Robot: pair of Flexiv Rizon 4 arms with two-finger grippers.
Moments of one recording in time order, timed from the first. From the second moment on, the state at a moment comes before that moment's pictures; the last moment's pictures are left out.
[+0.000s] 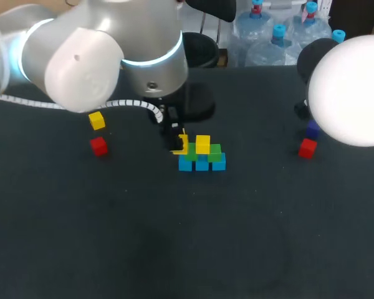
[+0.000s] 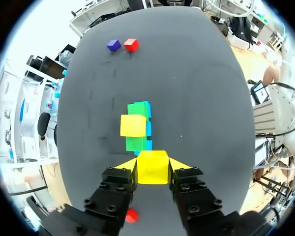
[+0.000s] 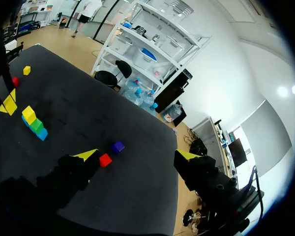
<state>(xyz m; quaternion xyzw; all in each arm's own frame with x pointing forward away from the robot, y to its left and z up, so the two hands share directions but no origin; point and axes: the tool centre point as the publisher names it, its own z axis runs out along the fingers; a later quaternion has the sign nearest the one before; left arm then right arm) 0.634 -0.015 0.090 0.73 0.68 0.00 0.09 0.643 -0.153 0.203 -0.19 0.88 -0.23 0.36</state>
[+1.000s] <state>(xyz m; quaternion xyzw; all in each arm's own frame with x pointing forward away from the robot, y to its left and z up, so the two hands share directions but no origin) 0.658 -0.025 0.059 0.72 0.68 0.01 0.08 0.643 -0.153 0.203 -0.19 0.88 -0.23 0.36</state>
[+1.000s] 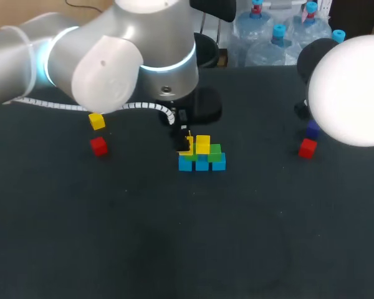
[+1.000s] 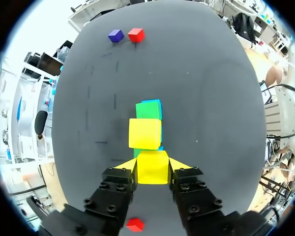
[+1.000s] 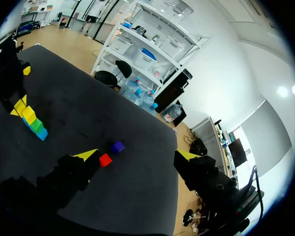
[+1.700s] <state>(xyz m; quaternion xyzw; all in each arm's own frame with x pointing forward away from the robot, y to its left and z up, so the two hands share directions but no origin) 0.668 -0.027 0.056 0.72 0.69 0.02 0.07 0.643 -0.153 0.203 -0.19 0.88 -0.23 0.36</state>
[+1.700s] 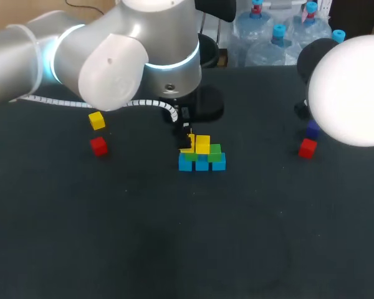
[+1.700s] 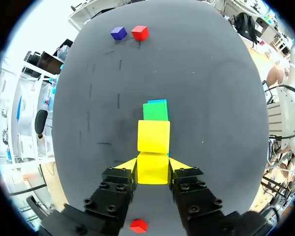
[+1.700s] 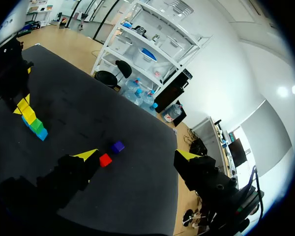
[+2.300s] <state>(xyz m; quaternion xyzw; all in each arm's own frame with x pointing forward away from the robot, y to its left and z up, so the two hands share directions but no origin) 0.670 -0.027 0.055 0.72 0.69 0.02 0.07 0.643 -0.153 0.203 -0.19 0.88 -0.23 0.36</state>
